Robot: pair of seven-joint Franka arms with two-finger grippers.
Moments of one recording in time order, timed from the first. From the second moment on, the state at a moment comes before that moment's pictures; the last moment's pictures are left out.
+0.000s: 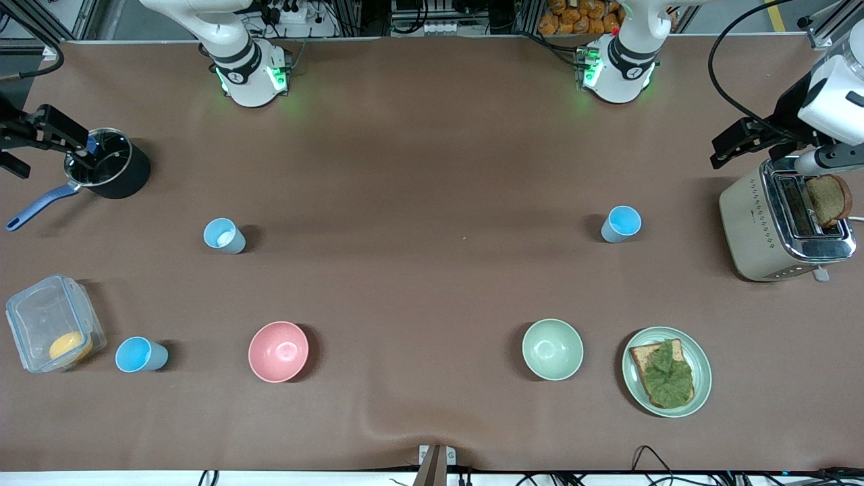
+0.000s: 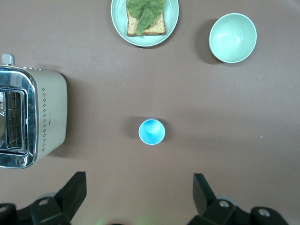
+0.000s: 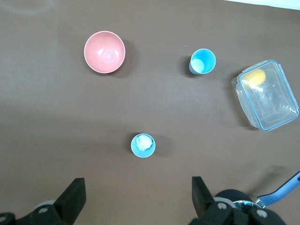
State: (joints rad) left arm 0.02 -0.08 -0.12 -1.65 -0.03 1.56 -0.23; right arm 0.00 -0.05 -0.03 -1.54 0.03 1.55 -0.17
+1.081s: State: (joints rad) left arm 0.04 -0.08 -0.10 -1.62 -0.03 1.56 -0.23; right arm -0.07 0.05 -0.04 -1.82 0.03 1.83 -0.17
